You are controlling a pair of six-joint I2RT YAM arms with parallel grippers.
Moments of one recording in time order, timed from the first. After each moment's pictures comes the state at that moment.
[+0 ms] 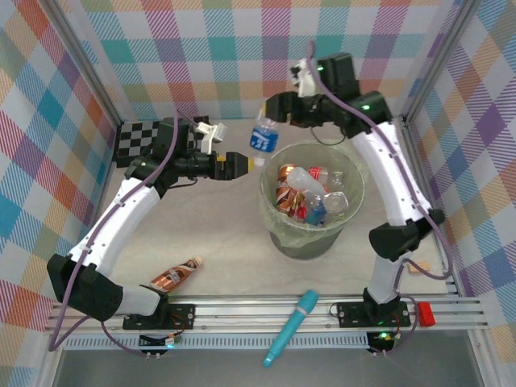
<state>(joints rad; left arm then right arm) -0.37 1.35 1.37 -0.61 0.76 -0.38 0.46 1.81 2.34 -1.06 -0.50 0.46</state>
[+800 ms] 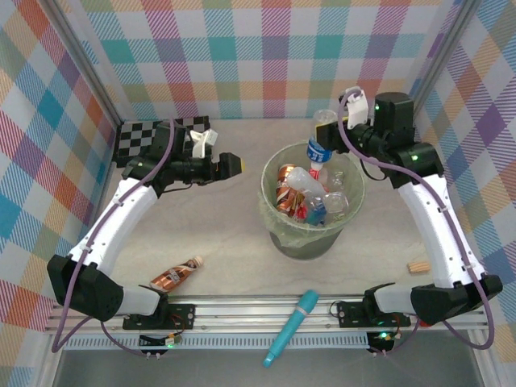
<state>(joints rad) -0.32 1.35 1.34 -0.71 0.67 -0.48 0.30 1.31 1.62 -0.76 -0.33 0.02</state>
